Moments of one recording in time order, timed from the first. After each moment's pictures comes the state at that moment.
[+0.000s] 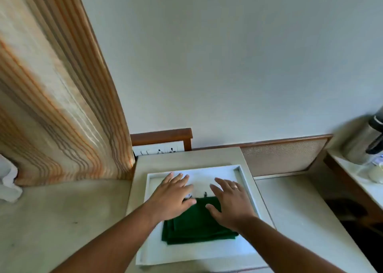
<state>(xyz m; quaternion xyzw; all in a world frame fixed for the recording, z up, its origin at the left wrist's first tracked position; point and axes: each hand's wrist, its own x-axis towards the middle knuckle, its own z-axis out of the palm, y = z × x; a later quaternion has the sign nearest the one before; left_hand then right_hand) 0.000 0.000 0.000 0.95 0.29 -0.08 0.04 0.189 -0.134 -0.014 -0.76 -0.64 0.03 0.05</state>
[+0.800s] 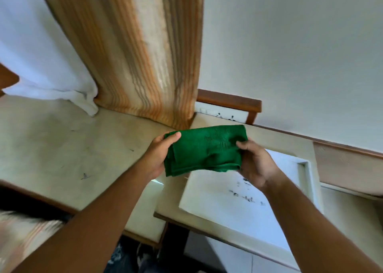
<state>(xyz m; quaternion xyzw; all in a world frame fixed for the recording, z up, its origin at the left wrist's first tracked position) -0.135 0.005 0.020 0.32 0.48 0.41 0.71 0.122 -0.047 0.030 -0.39 -0.27 0.73 0.50</state>
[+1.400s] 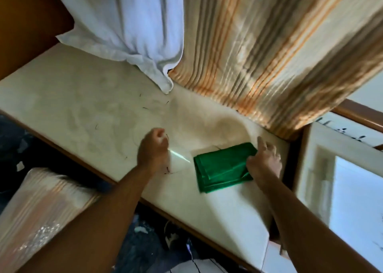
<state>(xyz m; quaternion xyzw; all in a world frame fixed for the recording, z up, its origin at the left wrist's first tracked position) -0.492 0.089 -0.105 0.47 0.78 0.28 0.30 -0.191 0.081 -0.072 -0.83 -0.52 0.21 0.06</state>
